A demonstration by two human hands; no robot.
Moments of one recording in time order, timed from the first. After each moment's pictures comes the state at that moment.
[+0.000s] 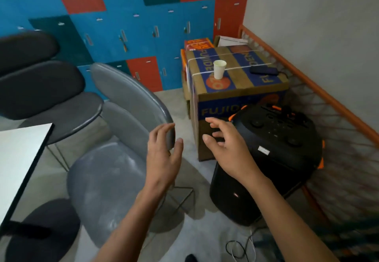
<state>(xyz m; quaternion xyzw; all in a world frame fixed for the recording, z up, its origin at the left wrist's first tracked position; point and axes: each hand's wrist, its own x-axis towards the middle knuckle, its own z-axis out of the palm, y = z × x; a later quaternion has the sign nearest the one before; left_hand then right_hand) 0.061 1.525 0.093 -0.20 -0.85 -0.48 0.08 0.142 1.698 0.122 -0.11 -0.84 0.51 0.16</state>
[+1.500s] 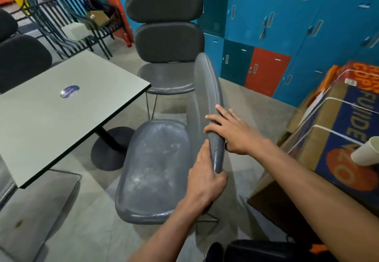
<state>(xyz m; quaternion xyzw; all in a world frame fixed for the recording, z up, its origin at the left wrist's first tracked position) -0.127 1.609 0.073 0.21 -0.88 -0.42 -0.03 -0.287 1.696 0.088 0.48 -0.87 0.01 -0.07</state>
